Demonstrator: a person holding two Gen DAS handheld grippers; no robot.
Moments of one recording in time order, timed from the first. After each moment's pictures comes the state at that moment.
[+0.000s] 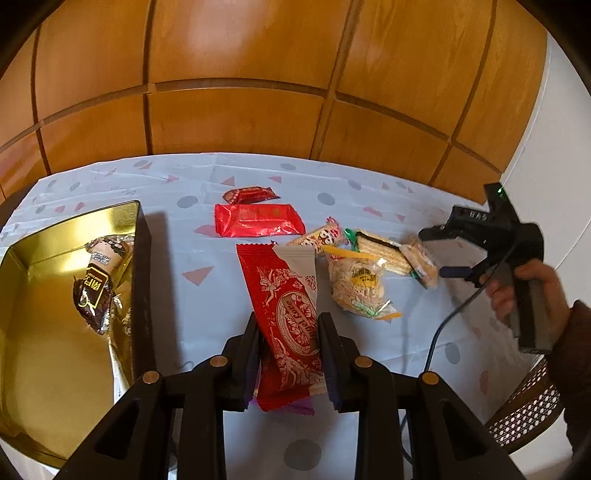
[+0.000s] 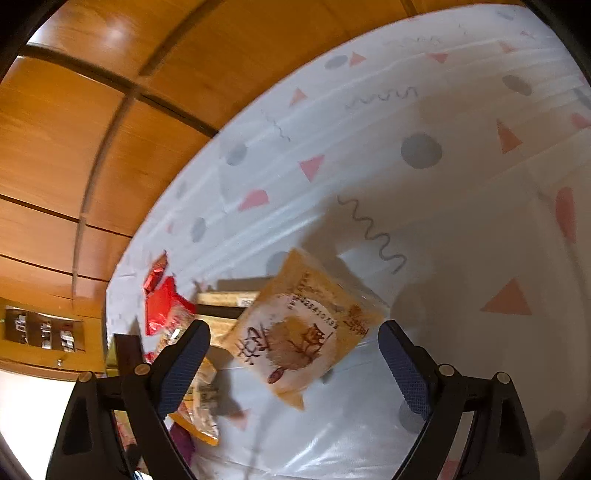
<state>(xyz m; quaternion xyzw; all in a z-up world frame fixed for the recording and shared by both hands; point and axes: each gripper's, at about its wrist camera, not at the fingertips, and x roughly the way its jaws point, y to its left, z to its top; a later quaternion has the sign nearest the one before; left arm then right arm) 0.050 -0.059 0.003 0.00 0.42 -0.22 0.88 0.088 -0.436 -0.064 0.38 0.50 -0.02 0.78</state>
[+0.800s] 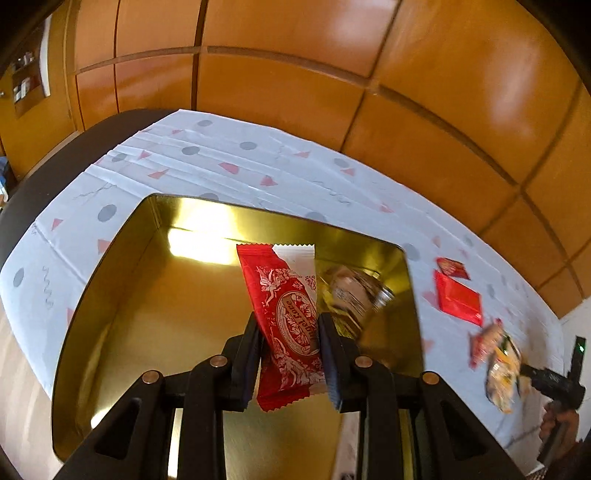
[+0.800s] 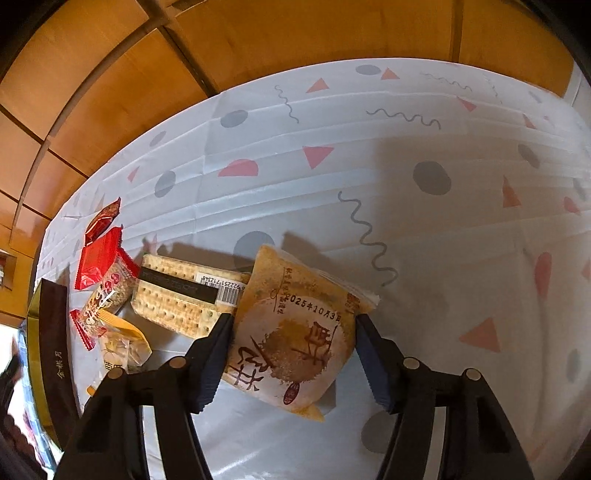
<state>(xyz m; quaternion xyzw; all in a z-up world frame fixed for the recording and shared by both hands) 0.152 0.138 -0.007 -0.12 0.47 -0.01 0.87 0.109 -0.404 -0.068 0.20 0.55 -0.06 0.81</state>
